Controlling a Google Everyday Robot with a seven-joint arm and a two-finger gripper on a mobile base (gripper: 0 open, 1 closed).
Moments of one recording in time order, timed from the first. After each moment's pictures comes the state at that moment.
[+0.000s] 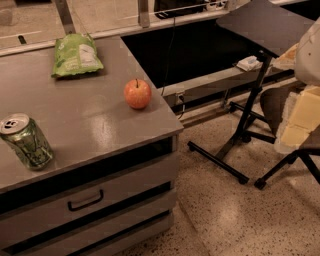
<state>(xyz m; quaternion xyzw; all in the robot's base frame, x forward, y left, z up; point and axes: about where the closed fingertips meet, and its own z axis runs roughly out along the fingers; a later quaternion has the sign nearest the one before) 0.438 -0.216 0.977 -0.60 0.78 -0.04 0.16</state>
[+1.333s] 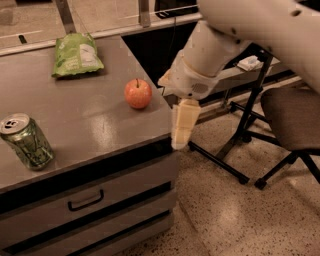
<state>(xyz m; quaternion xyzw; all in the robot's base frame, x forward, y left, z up) 0.518 -0.030 0.888 -0.75 0.63 0.08 0.19</state>
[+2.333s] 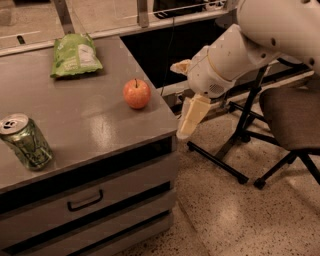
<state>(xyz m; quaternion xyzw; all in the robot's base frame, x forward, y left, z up) 0.550 -0.044 0.900 -0.72 0.62 0.08 0.31</state>
